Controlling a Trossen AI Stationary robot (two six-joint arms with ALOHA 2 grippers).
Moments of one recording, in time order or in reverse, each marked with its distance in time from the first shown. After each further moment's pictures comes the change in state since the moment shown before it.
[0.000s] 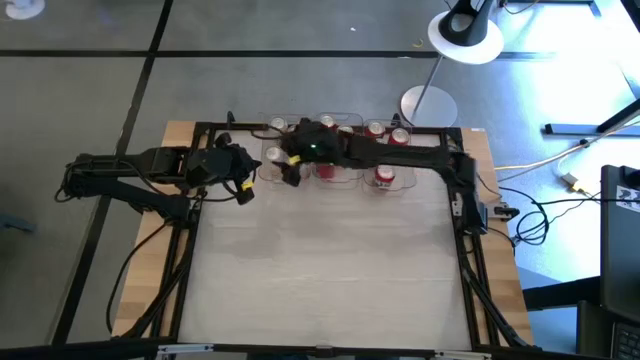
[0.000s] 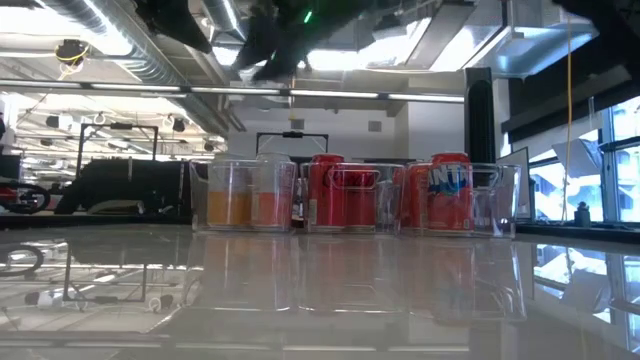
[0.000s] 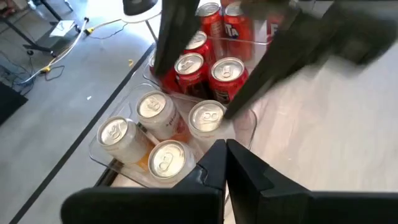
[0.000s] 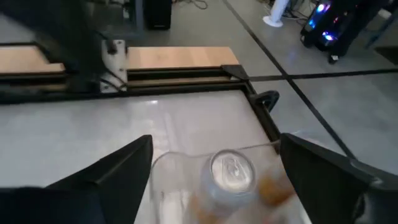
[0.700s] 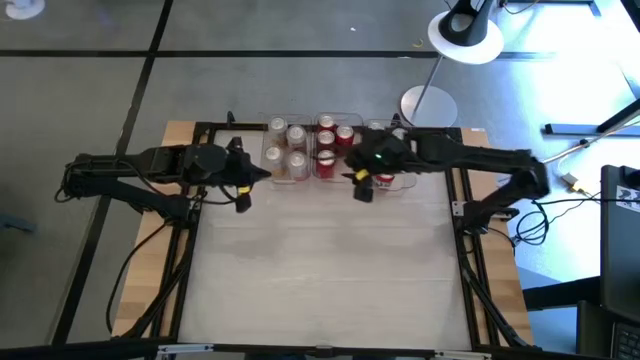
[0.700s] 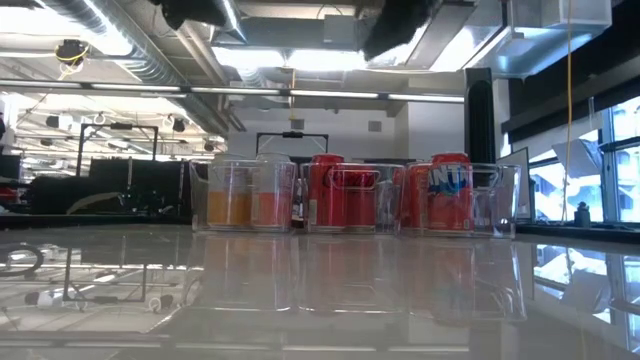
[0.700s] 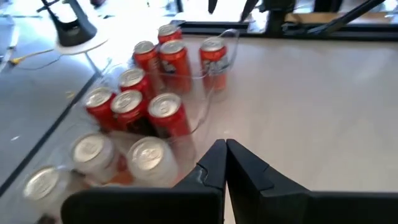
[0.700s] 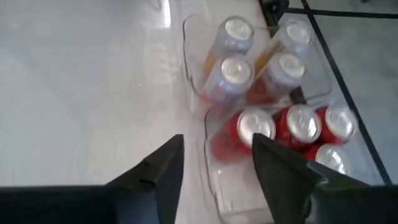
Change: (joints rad) left arm 0.000 -0.006 0.000 0.135 0.244 0.070; right arm 0.056 -0.545 -0.354 -0.512 0.022 -0.015
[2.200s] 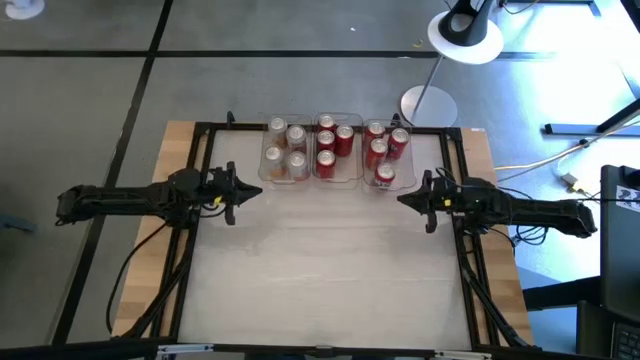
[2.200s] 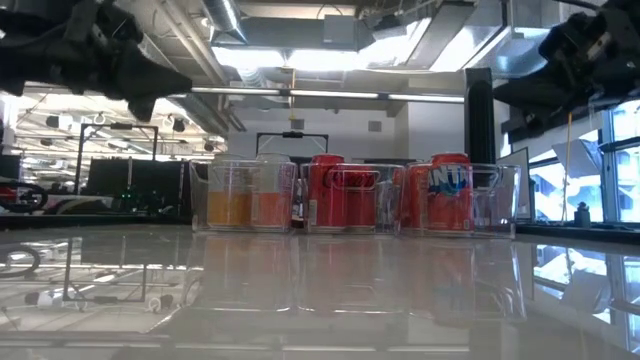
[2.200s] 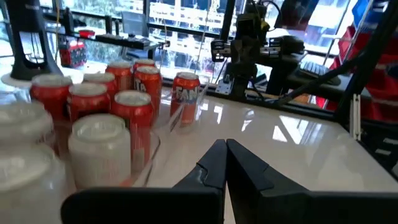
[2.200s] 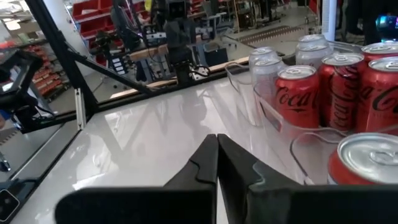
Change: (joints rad) left arm 0.135 -0.532 -0.868 0.798 0.269 -0.115; right arm 0.000 -1.266 -1.397 0.811 -0.200 0.362
